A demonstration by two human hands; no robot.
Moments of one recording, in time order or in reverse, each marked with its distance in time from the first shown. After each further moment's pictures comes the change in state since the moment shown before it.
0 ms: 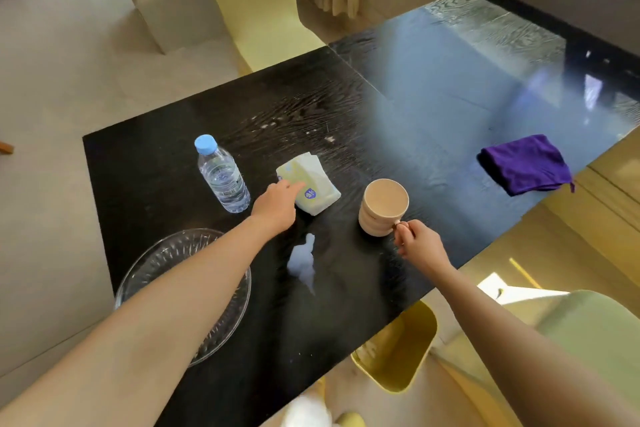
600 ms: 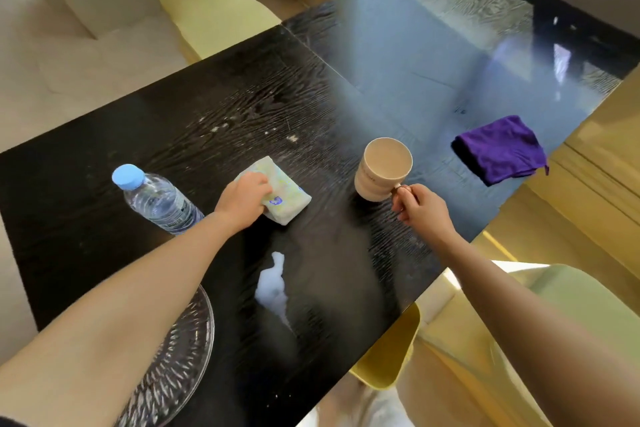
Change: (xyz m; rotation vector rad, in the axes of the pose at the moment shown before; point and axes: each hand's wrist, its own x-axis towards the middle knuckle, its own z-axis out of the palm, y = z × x) left_hand 0.089 -0.017 0.013 0.174 0.015 0.223; right_hand 0.065 -0.011 -0.051 0.150 0.129 -0.018
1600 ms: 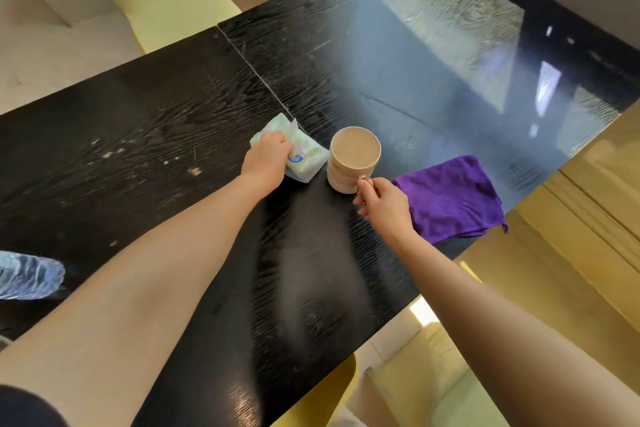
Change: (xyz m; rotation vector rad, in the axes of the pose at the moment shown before) left_hand 0.233 0.185 -0.013 -0.019 0.119 -0.112; right_hand 0.175 0.049 -0.087 0.132 -0.056 -0.030
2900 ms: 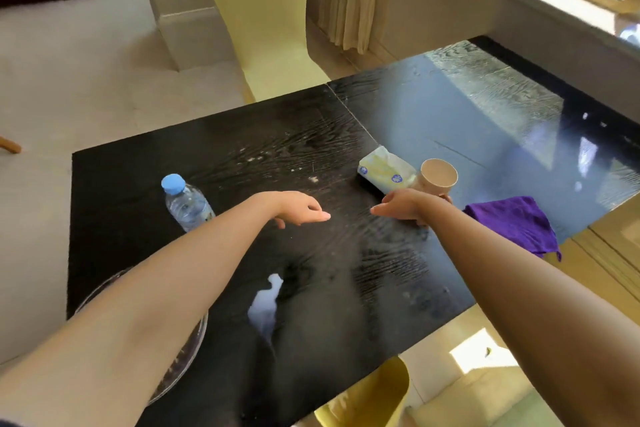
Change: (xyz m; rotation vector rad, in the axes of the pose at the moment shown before) left_hand -0.207 -0.126 -0.118 -0.309 -0.641 -0.075; right_hand -0.105 -0.160 0.083 -0.990 -0.544 0.005
